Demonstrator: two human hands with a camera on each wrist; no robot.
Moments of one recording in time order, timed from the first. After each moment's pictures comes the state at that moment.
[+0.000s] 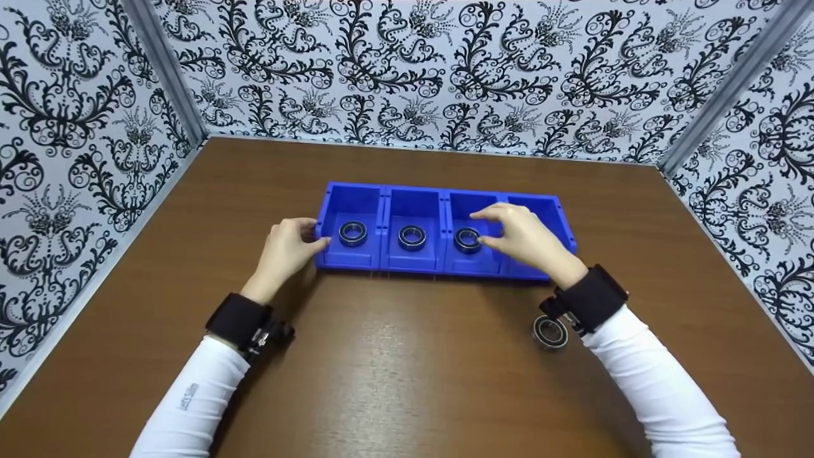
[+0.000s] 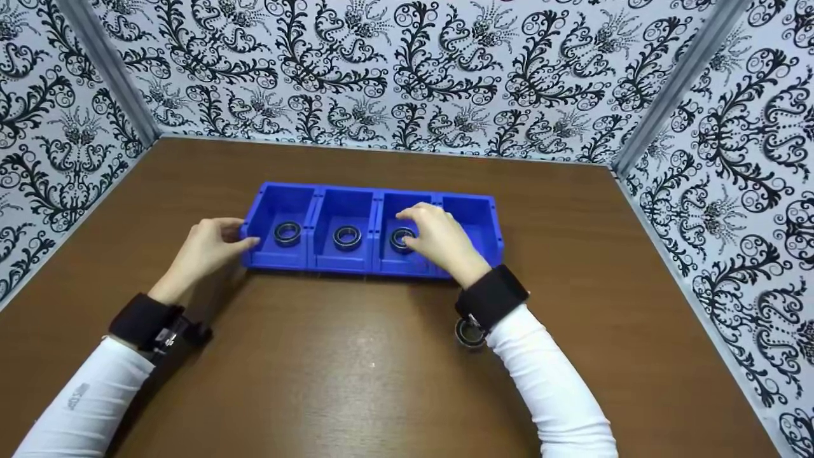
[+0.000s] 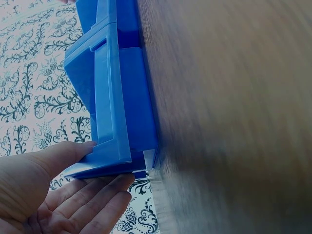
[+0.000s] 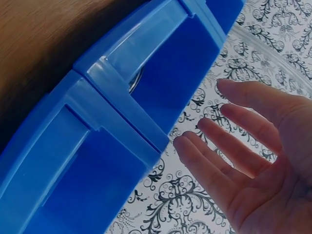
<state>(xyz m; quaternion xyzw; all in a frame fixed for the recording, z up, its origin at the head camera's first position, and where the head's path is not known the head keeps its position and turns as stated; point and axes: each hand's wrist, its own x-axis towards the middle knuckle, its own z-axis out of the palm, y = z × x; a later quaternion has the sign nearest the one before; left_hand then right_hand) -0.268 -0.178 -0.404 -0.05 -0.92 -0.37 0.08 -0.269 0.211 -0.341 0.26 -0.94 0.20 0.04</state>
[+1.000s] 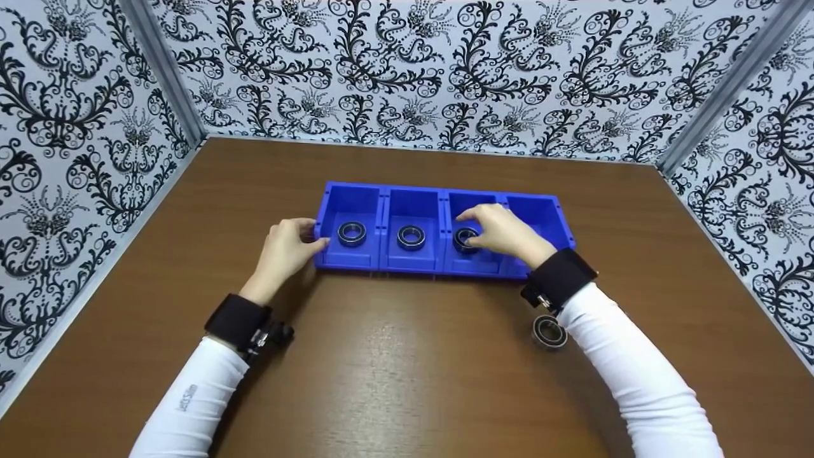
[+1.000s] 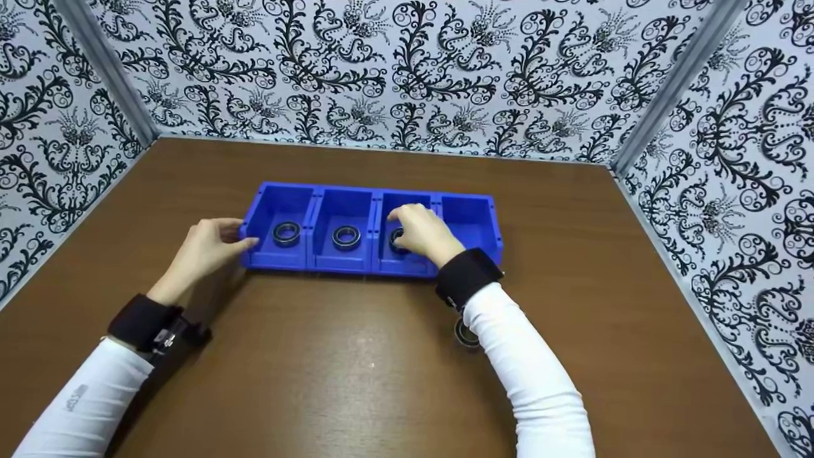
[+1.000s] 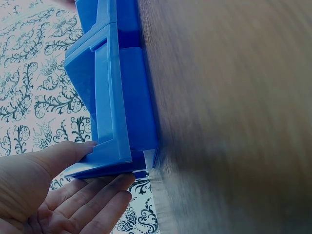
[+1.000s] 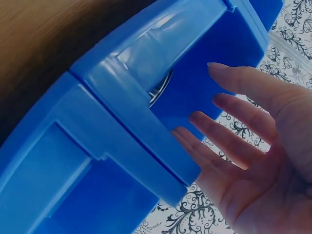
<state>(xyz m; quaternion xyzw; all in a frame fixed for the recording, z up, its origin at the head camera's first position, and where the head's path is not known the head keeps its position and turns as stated) -0.268 -0.179 -0.405 -0.05 -0.92 -0.37 0.08 -0.299 0.190 -0.353 0.25 -0.96 0.15 -0.04</state>
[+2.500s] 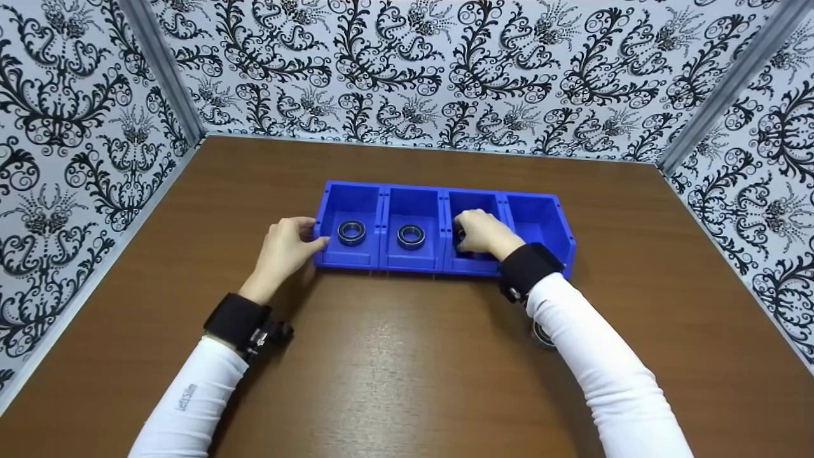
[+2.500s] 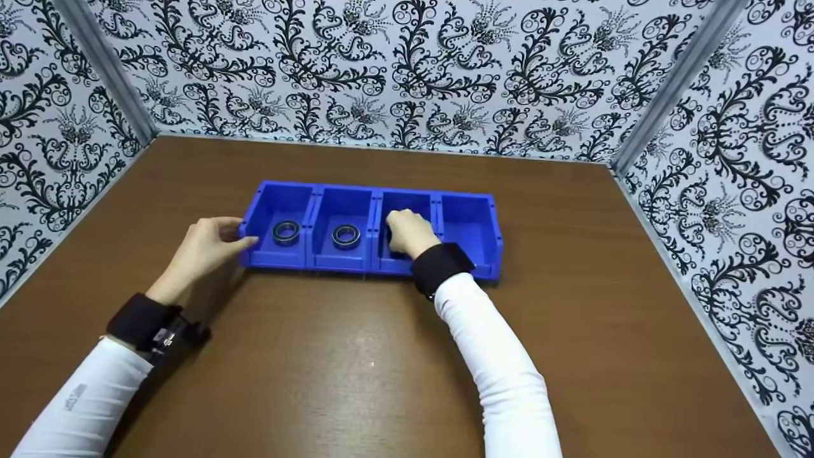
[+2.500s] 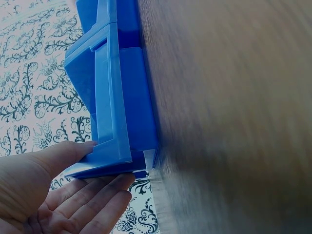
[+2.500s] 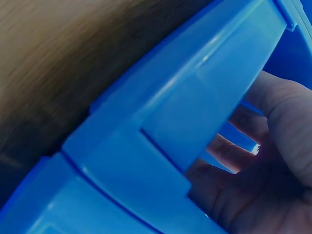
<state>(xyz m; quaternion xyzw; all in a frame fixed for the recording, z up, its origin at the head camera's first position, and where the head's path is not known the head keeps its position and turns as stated) -0.268 -0.179 -0.406 -0.05 -0.92 -0.38 0.08 -0.320 0.170 -0.377 0.21 -0.97 0.09 -0.07</state>
